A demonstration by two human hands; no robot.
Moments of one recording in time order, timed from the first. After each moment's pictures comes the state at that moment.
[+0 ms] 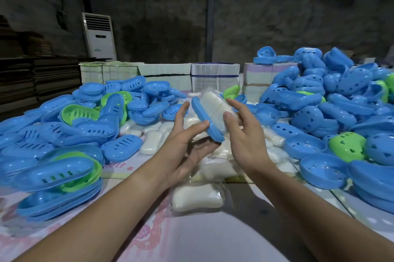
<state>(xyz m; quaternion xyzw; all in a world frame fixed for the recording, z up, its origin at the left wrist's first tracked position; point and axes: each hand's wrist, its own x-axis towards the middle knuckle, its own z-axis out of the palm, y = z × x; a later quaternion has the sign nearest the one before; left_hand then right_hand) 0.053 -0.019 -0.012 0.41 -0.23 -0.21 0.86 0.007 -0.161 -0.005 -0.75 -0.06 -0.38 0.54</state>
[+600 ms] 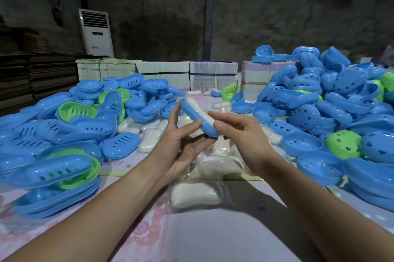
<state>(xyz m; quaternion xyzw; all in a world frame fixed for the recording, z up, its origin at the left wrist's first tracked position) 0.056 -0.015 -0.016 0.33 -0.25 -0.22 0.88 -0.002 -0.174 0.004 -0.73 -0.15 -0.21 0.63</state>
